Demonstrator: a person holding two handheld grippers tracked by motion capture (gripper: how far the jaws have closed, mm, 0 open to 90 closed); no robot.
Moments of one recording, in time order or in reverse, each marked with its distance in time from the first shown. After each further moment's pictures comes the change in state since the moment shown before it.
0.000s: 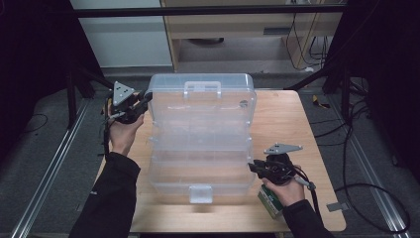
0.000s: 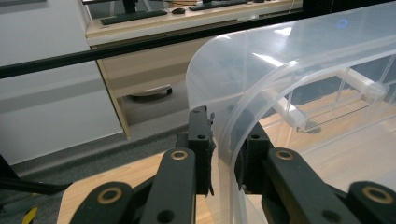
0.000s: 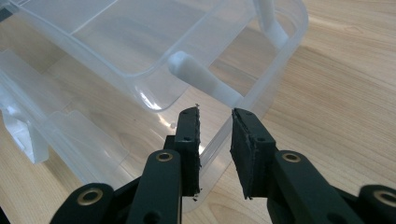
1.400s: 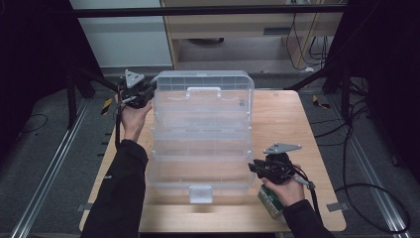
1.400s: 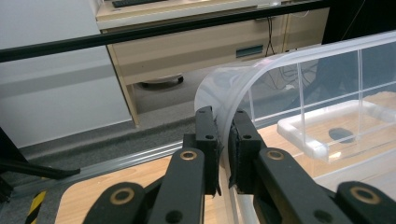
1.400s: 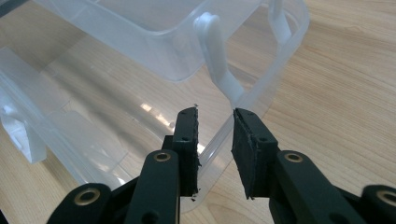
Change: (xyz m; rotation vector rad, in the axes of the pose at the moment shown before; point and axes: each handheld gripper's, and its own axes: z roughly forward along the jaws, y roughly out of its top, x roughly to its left) left arm 0.013 0.005 0.060 0.057 0.050 -0.041; right arm -0.001 0.001 0.001 0.009 -0.004 -0.011
